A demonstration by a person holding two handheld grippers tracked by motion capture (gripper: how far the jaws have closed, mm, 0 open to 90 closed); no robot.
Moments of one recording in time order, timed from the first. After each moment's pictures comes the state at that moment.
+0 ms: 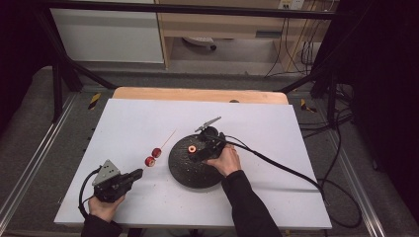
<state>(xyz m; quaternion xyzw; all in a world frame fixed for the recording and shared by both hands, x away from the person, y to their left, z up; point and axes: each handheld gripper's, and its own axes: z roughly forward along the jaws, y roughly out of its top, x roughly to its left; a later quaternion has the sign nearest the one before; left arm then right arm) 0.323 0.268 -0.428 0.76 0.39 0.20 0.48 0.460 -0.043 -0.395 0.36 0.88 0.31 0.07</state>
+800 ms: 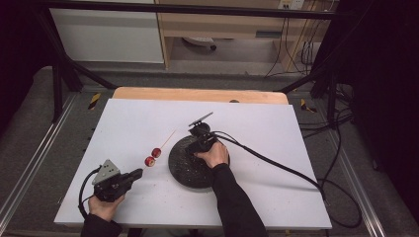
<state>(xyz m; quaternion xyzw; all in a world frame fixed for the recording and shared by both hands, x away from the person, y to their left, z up) 0.325 0.269 -0.430 0.76 0.40 0.19 0.48 0.490 -0.019 -0.415 0.43 0.85 0.28 0.03</state>
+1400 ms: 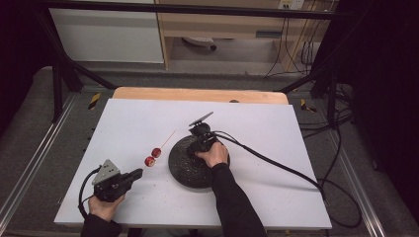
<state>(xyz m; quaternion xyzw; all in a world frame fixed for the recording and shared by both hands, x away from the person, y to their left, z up) 0.325 0.269 -0.429 0.76 0.39 0.19 0.48 0.494 -0.020 -0.420 0.44 0.85 0.28 0.01</state>
